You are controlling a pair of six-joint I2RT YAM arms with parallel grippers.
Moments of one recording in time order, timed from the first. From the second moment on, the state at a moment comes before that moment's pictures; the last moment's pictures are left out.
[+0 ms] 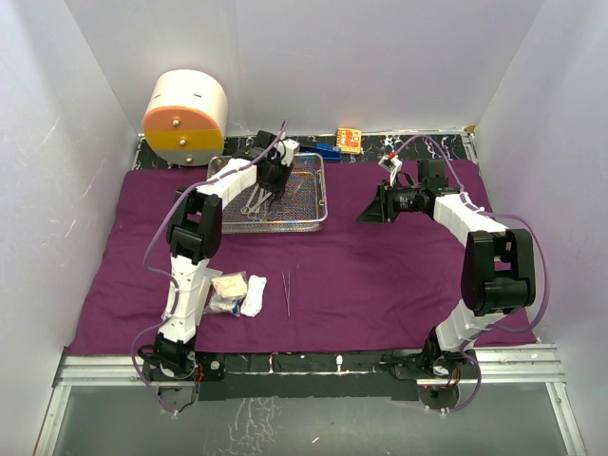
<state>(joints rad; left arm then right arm) -0.39 2.36 1.93 -0.55 0.15 0.14 0.03 1.64 1.07 -0.30 -1.10 -0.16</state>
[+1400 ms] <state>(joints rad) -0.43 2.30 1.91 -0.57 0.16 0.04 0.03 1.64 1.13 -0.31 -1.09 -0.15</state>
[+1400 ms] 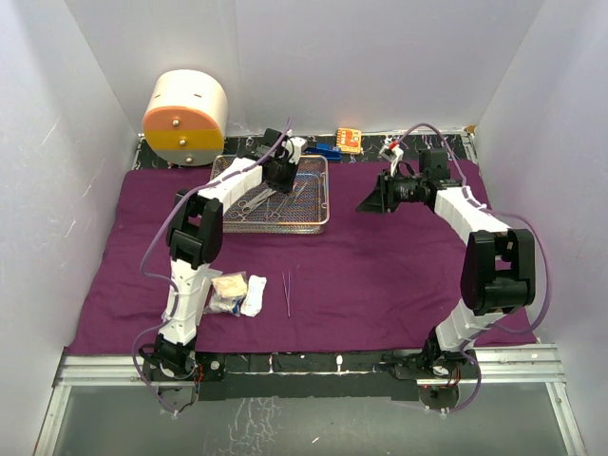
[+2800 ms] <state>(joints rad) -0.44 2.10 1.65 -0.39 0.24 0.12 0.32 2.19 1.62 0.10 -0.73 0.42</state>
